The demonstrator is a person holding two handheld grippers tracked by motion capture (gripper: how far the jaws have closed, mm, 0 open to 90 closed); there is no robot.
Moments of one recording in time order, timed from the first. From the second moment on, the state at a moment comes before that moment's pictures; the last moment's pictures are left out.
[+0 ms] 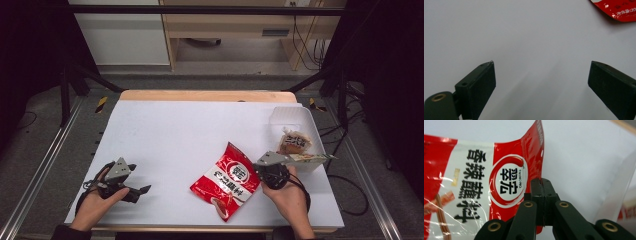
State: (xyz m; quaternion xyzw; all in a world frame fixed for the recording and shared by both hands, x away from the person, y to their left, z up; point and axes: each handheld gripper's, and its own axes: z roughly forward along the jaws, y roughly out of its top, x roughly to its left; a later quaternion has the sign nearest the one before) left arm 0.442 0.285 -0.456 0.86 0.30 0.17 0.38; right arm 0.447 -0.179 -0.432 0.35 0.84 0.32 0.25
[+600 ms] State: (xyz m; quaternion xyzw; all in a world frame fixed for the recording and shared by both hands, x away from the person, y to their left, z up) left arm 0.445 0.260 -0.432 0.87 0.27 0.18 0.37; right arm 0.470 -0.121 -0.374 0.24 0.85 0.37 0.29
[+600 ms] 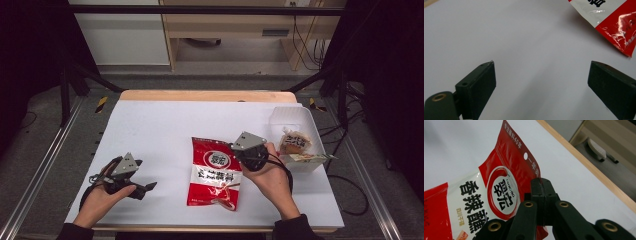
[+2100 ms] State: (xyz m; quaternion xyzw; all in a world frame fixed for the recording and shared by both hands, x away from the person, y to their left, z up) left arm 0.478 0.192 -0.366 0.87 0.21 0.18 0.41; right arm 0.470 -0.091 -0.337 0.18 0.85 0.40 0.29
